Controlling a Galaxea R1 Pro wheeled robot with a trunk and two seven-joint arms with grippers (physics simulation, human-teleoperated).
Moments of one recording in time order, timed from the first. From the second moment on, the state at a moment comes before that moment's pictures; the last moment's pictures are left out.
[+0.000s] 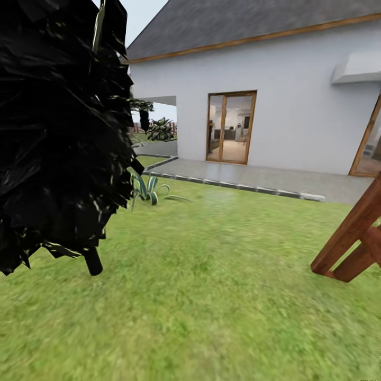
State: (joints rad) left arm 0.02 0.04 0.01 0.01 0.01 0.01 -0.10; right arm 0.01 -0.06 0.00 0.02 0.00 0.00 -0.01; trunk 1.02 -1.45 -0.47
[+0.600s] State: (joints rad) left arm 0.02 0.04 0.01 0.01 0.01 0.01 -0.10; right arm 0.01 -0.06 0.00 0.02 0.00 0.00 -0.01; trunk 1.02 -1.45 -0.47
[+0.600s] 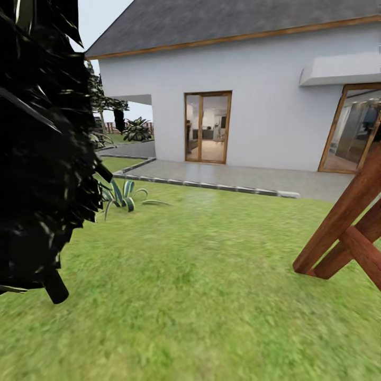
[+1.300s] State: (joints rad) left arm 0.02 0.04 0.01 0.01 0.01 0.01 -0.10; right arm 0.01 -0.06 0.00 0.02 0.00 0.00 -0.01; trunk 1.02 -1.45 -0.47
